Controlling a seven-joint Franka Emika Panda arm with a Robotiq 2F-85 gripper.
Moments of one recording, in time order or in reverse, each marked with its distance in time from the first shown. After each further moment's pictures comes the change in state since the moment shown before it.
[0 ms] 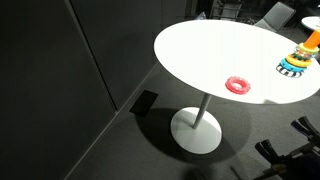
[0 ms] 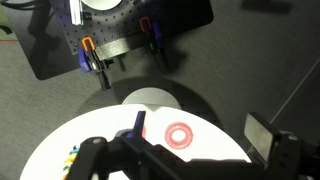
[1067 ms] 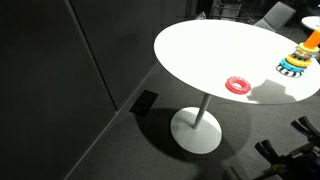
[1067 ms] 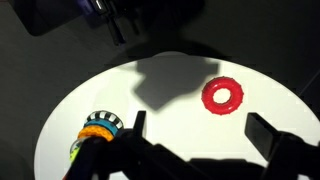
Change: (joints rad) arm -0.059 0.183 -0.073 -0.234 -0.187 0.525 -0.002
